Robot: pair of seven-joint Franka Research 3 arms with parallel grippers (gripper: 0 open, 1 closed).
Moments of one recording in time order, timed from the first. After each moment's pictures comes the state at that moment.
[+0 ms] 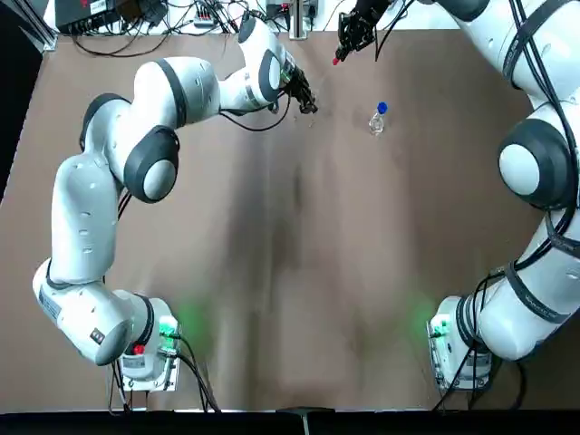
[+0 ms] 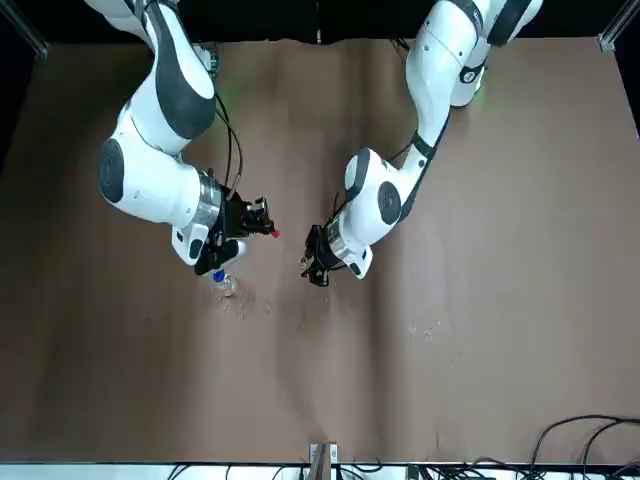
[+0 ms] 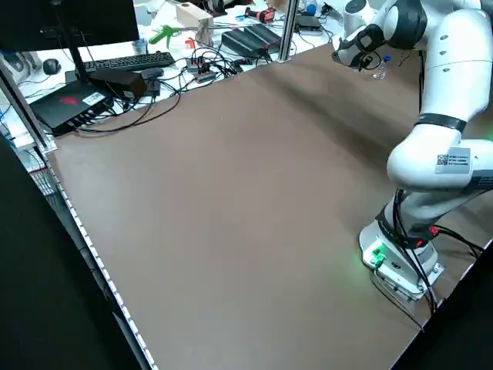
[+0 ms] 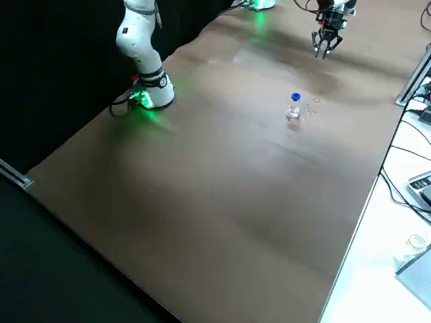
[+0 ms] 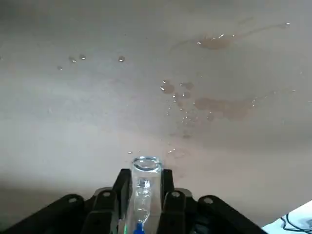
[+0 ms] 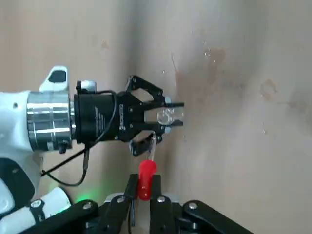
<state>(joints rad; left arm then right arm) -0.61 0.75 -0.14 -1.48 -0.67 2.60 -1.91 0.51 0.37 -0.10 -1.50 0.62 1.91 0.05</state>
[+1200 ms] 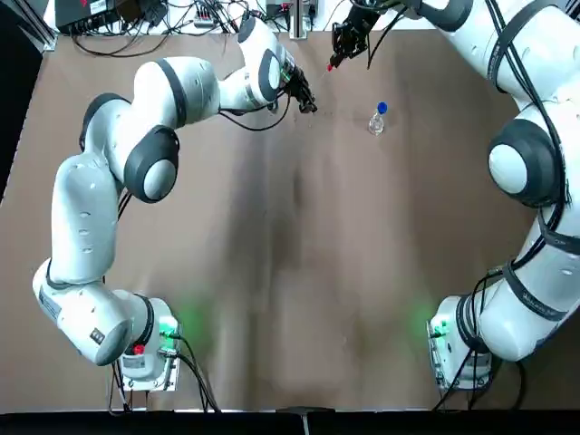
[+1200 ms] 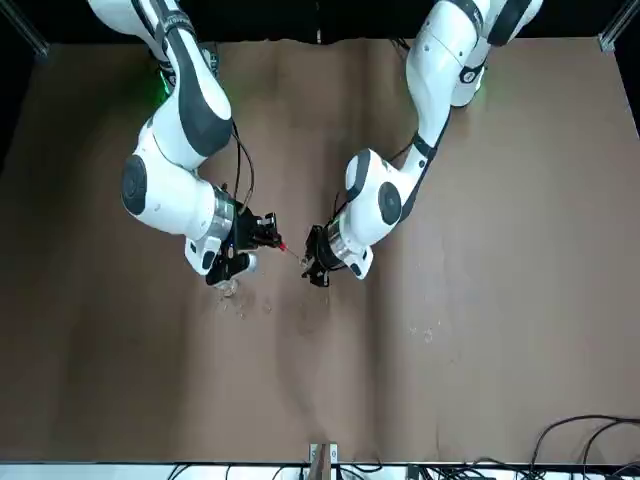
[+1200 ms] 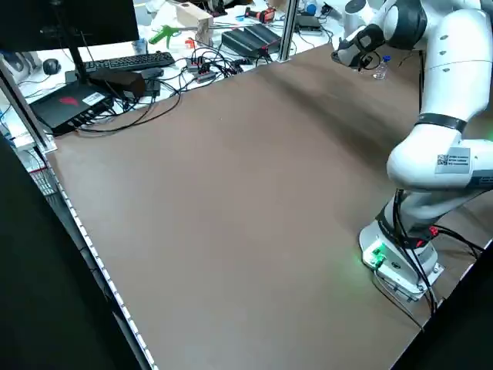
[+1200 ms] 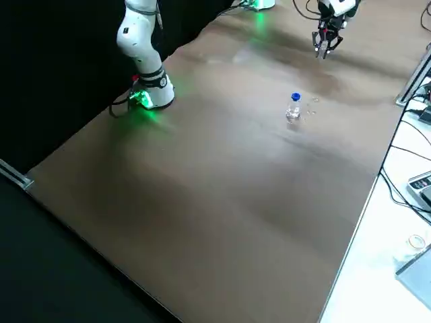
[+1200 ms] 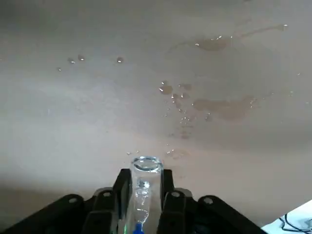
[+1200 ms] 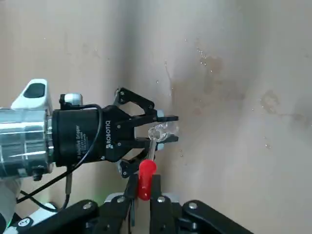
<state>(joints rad) -0.61 0.75 -0.13 -1.48 -0.67 2.60 -1.91 0.53 0.42 -0.10 -1.51 0.62 1.99 0.05</state>
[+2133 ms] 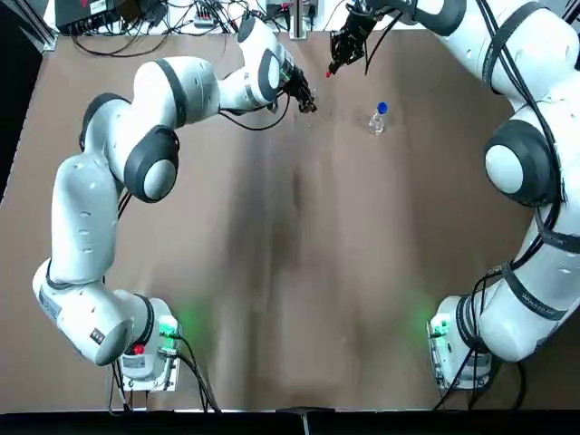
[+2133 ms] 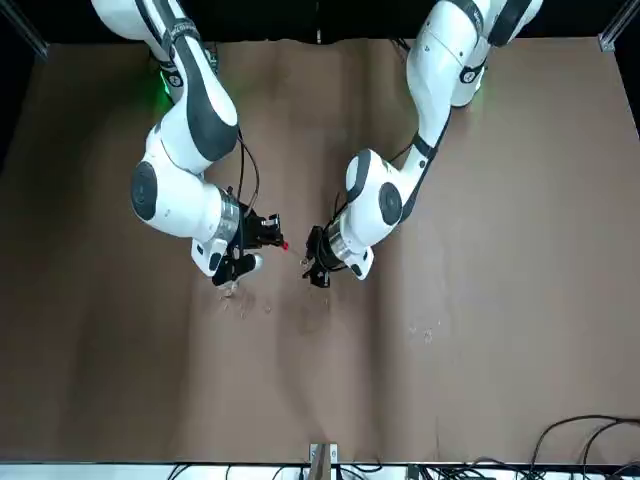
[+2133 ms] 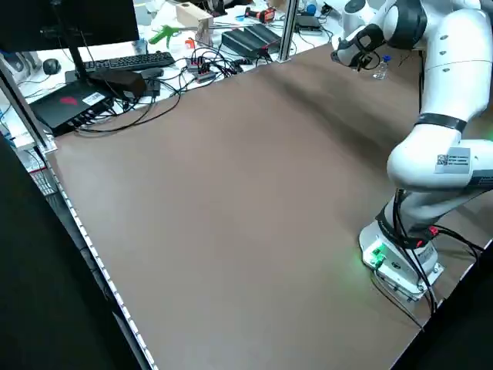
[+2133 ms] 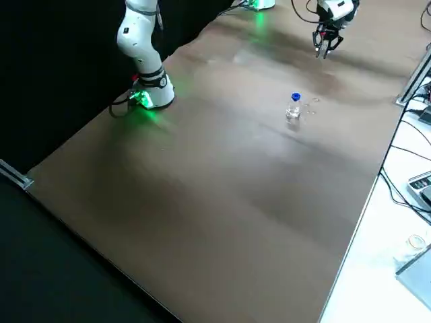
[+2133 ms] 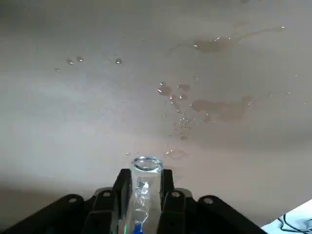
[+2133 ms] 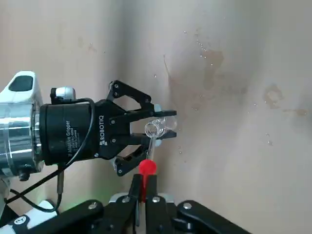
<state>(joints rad) -0.61 0.75 -0.13 -1.48 -0.67 2.60 -1.91 0.54 0.43 -0.10 -1.51 0.62 1.99 0.05</state>
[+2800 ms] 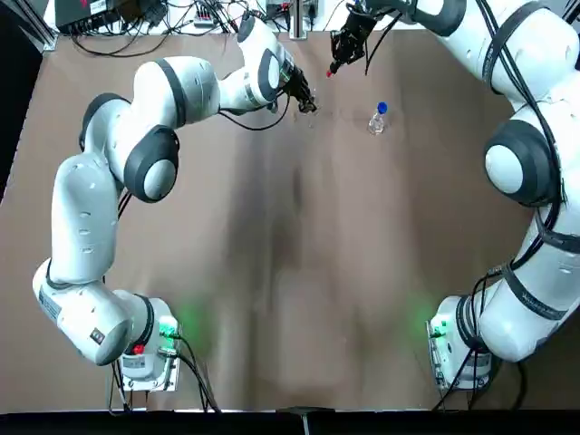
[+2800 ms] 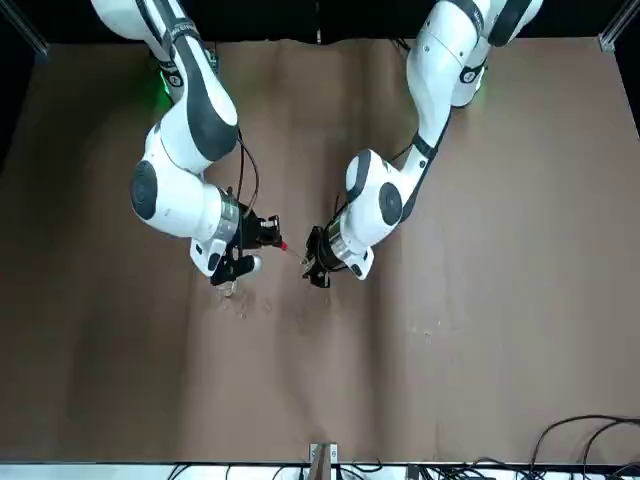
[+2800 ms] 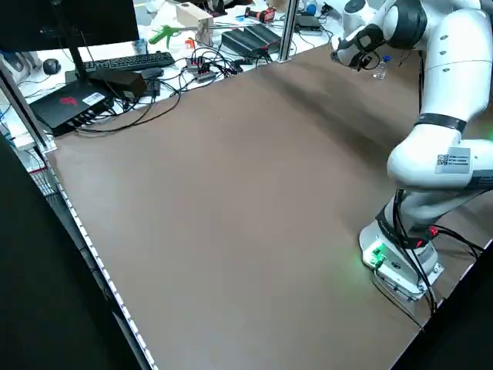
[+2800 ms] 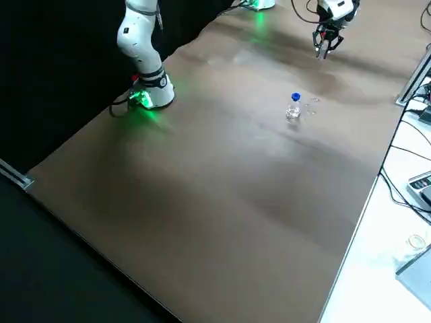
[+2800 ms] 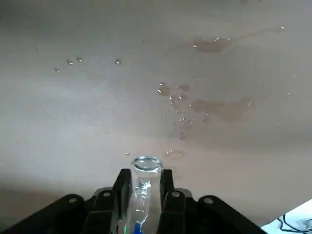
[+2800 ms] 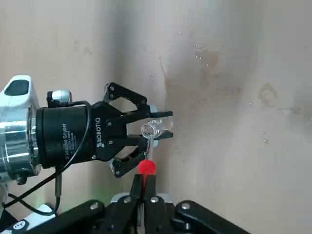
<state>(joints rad) -0.61 0.75 -0.13 -1.48 -0.67 2.60 -1.91 0.54 0.43 -0.10 -1.51 0.60 1.99 0.08</state>
